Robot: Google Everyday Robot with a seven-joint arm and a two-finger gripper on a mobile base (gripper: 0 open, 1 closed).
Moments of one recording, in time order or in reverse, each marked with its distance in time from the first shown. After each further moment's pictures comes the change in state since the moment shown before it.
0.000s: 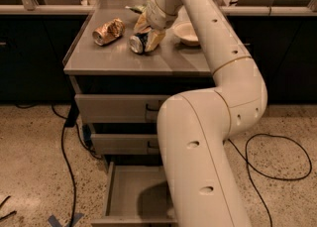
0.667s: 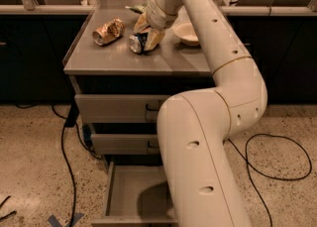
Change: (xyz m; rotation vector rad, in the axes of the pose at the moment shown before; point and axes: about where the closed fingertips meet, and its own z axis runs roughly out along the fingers) arm 0.000 0.000 0.000 0.000 0.000 0.000
